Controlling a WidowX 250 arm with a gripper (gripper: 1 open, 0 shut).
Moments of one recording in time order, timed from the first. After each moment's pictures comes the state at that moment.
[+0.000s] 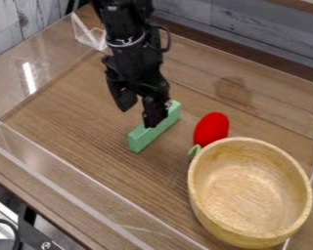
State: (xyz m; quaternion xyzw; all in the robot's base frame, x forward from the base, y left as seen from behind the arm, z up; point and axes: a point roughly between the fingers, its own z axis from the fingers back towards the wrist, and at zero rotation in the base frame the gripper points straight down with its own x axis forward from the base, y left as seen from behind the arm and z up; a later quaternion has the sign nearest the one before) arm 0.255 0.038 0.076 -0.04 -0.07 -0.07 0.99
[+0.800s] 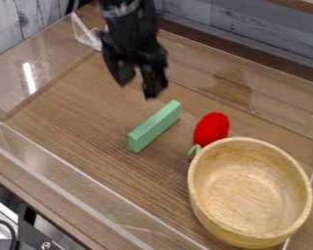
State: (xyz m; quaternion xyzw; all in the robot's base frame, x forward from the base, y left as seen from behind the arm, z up) arm 0.265 0.051 0.117 -0.06 -0.11 -0.04 0.99
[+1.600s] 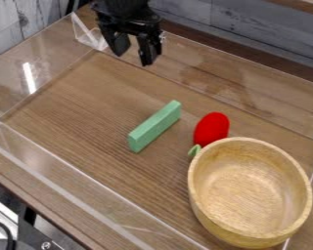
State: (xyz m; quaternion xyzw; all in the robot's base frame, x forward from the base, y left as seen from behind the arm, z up) arm 0.309 0.088 0.113 -0.04 -0.14 -0.01 0.99
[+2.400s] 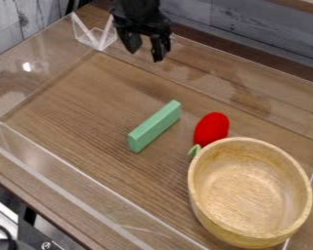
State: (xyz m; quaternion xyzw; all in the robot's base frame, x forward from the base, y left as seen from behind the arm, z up) arm 0.361 0.109 0.080 -0.04 -0.15 0.00 0.99
